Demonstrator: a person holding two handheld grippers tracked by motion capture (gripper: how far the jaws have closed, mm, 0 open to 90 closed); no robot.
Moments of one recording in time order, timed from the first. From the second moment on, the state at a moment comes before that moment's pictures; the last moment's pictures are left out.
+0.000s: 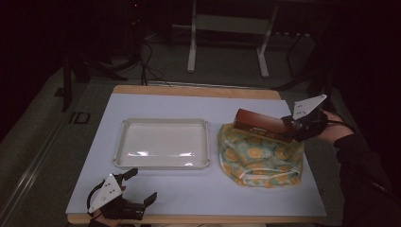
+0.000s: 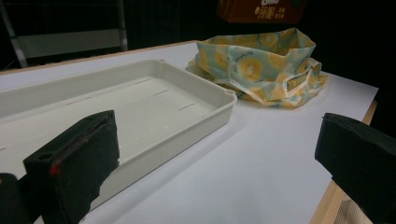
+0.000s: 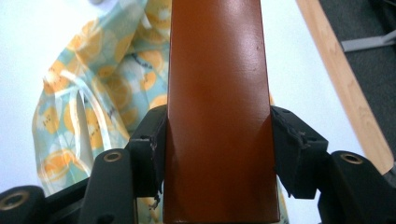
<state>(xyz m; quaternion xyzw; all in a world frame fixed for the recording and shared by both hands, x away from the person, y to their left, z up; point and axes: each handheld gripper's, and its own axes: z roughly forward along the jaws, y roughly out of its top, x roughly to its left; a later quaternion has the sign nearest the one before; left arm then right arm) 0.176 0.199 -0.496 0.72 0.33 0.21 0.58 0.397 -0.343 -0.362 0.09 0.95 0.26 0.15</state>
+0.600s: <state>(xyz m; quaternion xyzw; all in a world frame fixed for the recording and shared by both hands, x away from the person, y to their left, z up) 0.175 0.200 -0.496 0.71 0.33 0.21 0.58 0.404 -0.294 -0.331 0.04 0.95 0.25 0.16</state>
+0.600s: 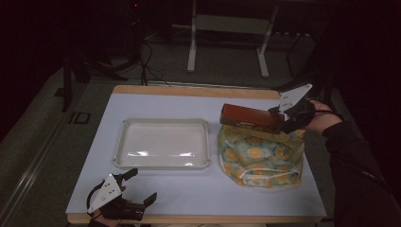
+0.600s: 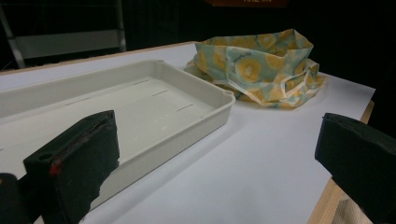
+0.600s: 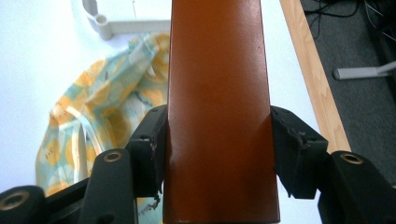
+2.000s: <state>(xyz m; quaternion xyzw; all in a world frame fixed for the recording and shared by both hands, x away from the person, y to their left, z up) 0.167 0.202 -0.495 0.71 0.32 0.21 0.59 0.408 -0.173 -0.332 -0.07 0.95 0.26 0.13</state>
